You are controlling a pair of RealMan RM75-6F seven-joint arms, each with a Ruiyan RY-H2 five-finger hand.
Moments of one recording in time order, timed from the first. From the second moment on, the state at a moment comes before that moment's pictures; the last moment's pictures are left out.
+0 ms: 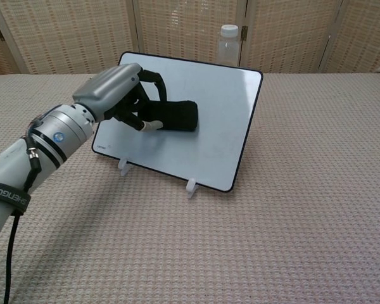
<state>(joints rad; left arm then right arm) -0.81 -1.94 -0.24 -0.88 1.47 1.22 -0.09 0.12 -1.12 0.13 -1.63 -1.29 1.38 -0.13</state>
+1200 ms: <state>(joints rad) -0.45 -1.45 -0.06 -1.41 1.35 1.36 0.35 0.12 -1.15 0.11 -1.63 -1.31 1.39 -0.20</state>
